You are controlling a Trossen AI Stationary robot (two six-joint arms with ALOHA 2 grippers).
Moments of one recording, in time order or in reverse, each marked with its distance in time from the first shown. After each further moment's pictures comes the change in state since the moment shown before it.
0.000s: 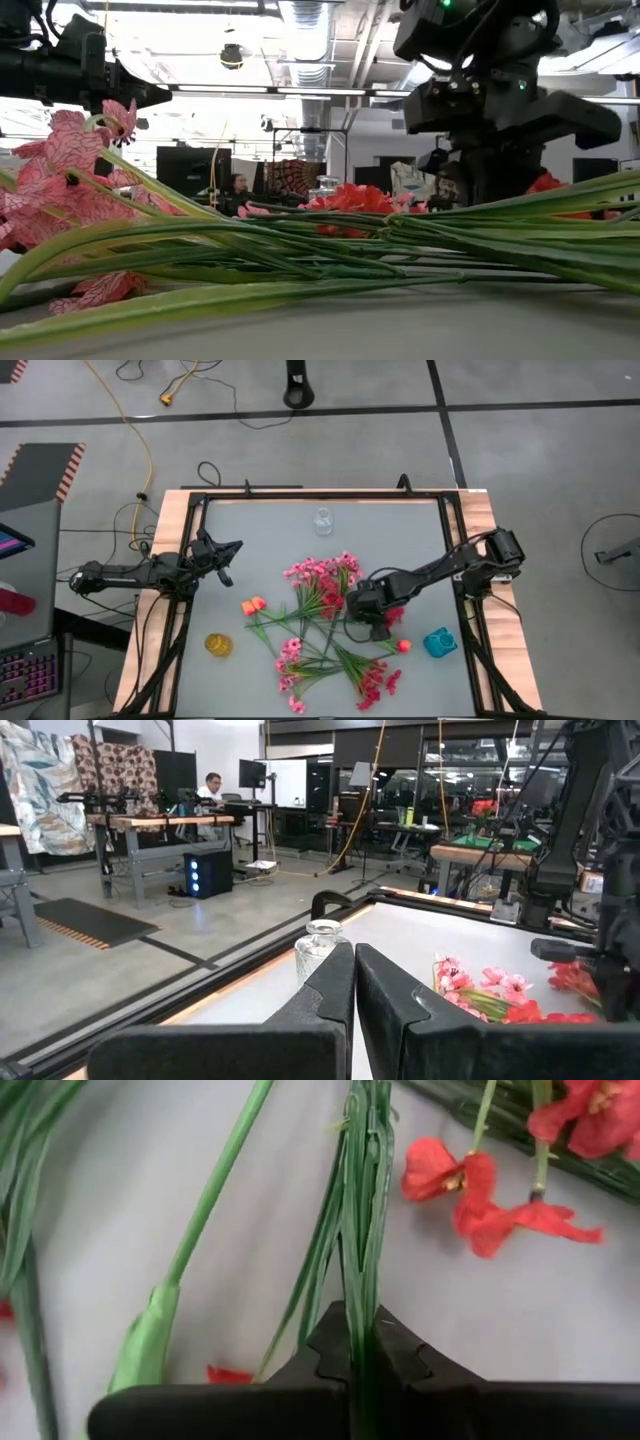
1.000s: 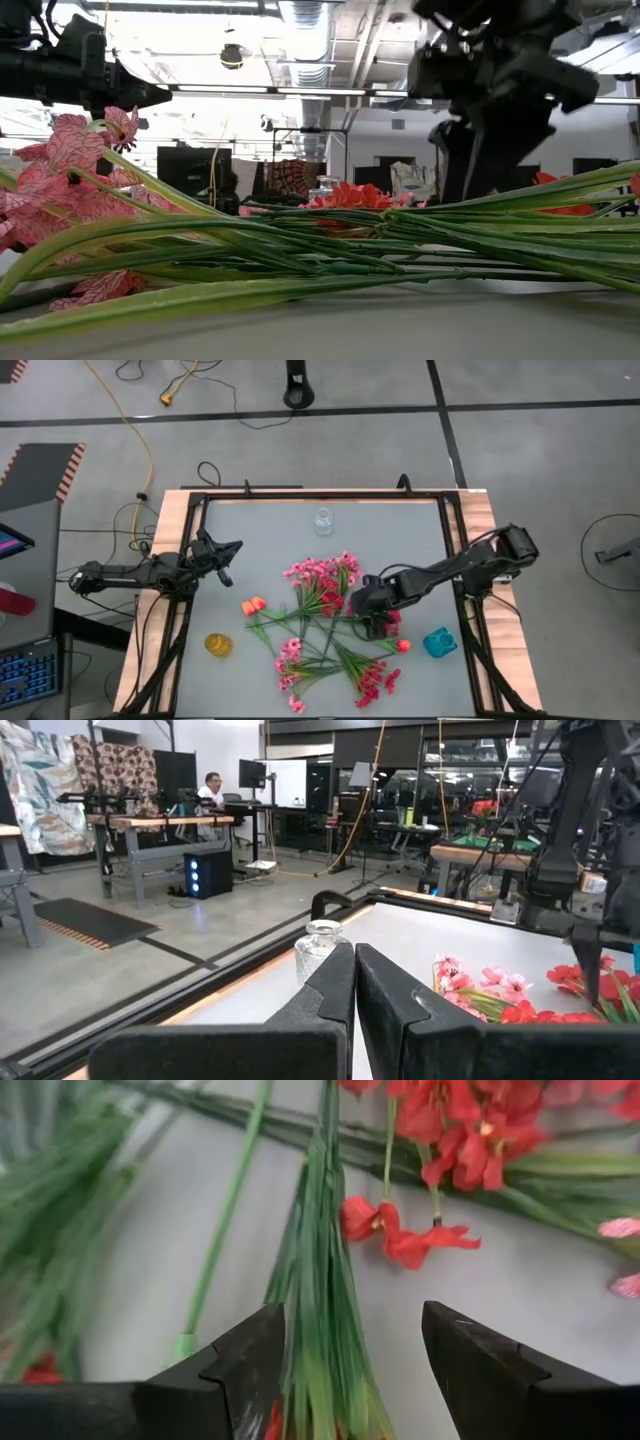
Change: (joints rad) left arm 0.000 0.000 0.000 0.000 0.000 0.000; right arm 0.026 -0.100 -0.053 0.090 0.108 0.211
